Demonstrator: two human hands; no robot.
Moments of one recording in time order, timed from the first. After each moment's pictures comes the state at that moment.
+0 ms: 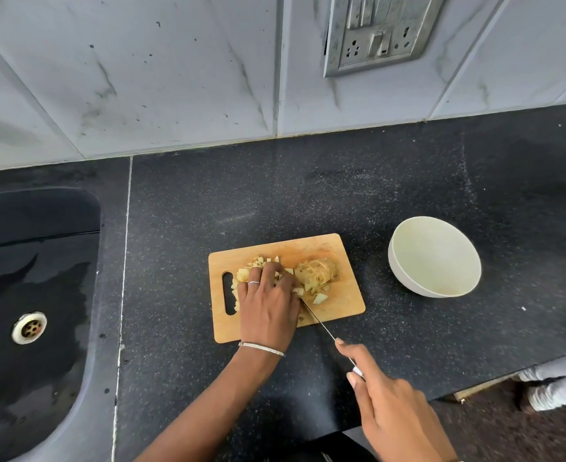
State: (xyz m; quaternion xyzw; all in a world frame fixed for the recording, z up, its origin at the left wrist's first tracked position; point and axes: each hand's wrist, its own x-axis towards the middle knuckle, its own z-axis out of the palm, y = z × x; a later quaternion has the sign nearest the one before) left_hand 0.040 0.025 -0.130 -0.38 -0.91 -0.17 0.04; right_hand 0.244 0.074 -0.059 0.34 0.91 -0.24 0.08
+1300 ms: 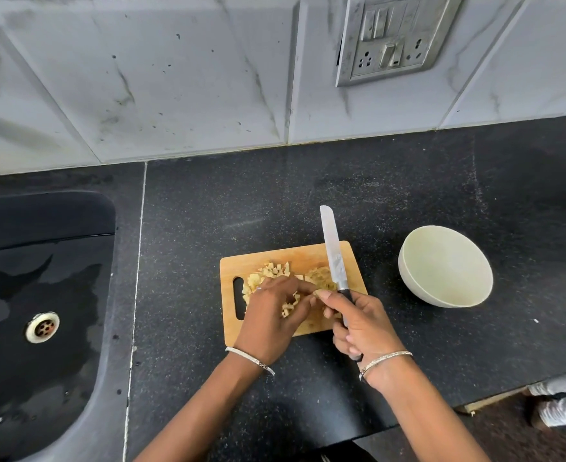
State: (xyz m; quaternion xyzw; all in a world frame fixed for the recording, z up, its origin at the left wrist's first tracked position) left_hand 0.025 0.002 -0.094 -0.43 -0.77 -0.45 -0.14; right_hand 0.140 0.112 -0.073 0.42 0.46 -0.77 -0.11
